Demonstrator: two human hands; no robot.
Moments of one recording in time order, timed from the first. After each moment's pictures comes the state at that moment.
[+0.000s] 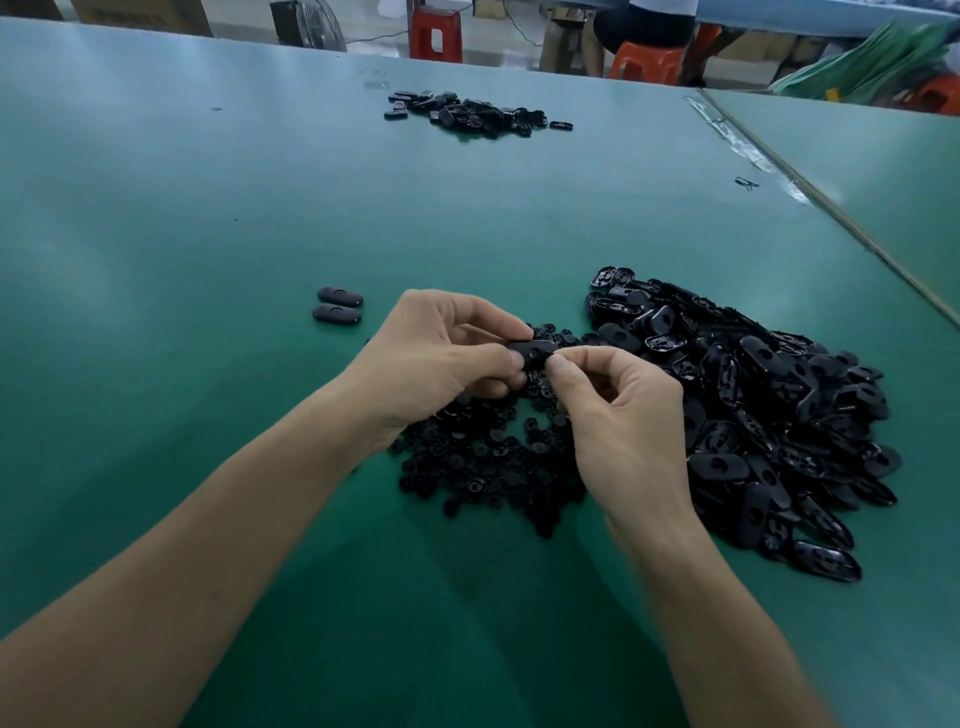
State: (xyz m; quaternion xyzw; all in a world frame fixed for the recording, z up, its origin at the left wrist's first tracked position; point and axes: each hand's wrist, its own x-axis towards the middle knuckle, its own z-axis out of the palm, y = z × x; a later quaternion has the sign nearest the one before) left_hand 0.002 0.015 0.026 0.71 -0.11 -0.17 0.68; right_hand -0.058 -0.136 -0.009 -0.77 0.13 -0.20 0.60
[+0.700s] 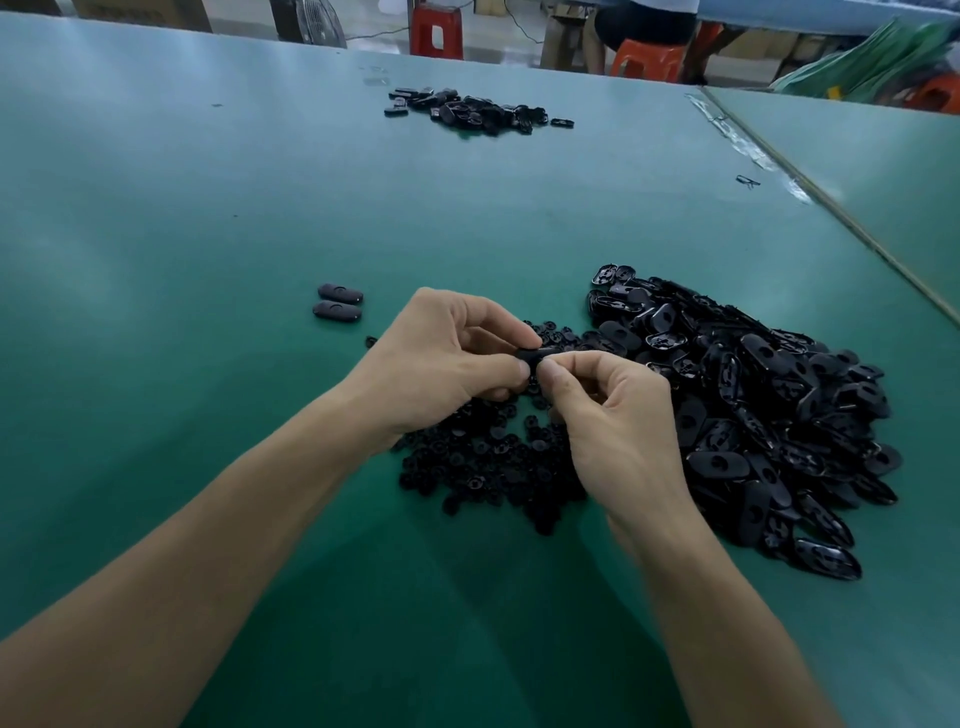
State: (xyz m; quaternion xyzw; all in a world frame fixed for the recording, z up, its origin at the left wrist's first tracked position) left_hand 0.001 0.016 0.023 0.76 -0.16 -0.14 0.62; right_hand -0.059 -0.136 -0.009 -0.77 0.12 -0.15 0.61
